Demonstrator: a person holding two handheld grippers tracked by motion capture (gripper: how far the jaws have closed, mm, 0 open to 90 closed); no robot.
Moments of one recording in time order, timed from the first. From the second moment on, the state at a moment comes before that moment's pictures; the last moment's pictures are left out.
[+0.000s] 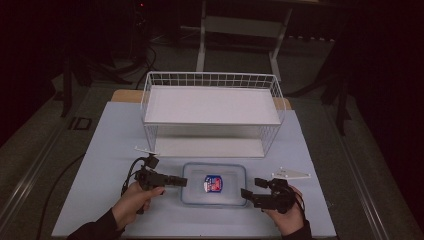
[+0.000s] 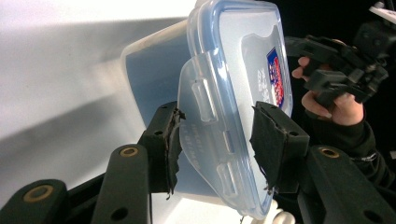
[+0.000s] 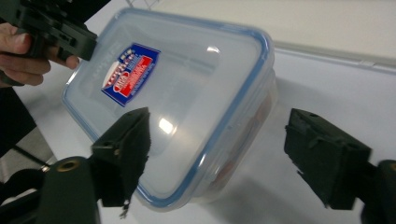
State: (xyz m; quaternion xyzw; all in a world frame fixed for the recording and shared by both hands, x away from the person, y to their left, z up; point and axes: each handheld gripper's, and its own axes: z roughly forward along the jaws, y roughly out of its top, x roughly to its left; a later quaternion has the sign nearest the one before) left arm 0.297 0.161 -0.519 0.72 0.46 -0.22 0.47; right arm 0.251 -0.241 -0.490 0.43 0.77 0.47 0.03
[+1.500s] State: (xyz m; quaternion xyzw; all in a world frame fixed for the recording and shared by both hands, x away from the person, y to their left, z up) left arm 0.258 0.154 -0.488 0.75 0.43 -0.13 0.49; right arm 0.256 -0.252 -0.493 0.45 0.74 0.48 -0.11
